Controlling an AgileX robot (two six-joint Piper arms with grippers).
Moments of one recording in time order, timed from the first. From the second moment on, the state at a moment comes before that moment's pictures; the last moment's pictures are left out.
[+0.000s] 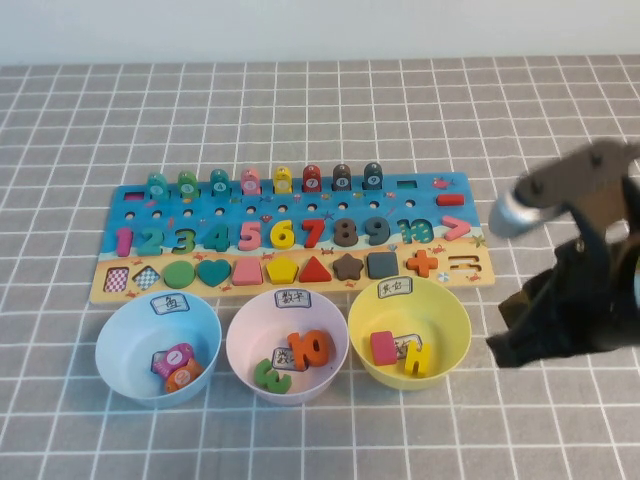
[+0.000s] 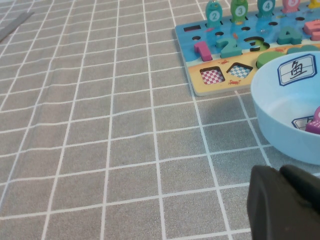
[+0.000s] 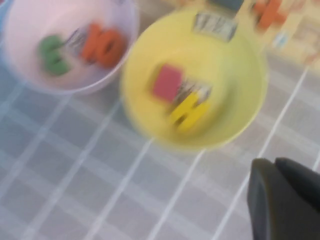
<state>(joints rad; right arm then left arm) 0.67 1.20 -0.97 -0.03 0.79 0.17 -0.07 -0.01 0.03 0.02 0.37 0.08</state>
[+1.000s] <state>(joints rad) 0.01 0.22 0.02 -0.22 -0.09 0.32 -0.07 -0.01 0.03 0.02 0.37 0.08</state>
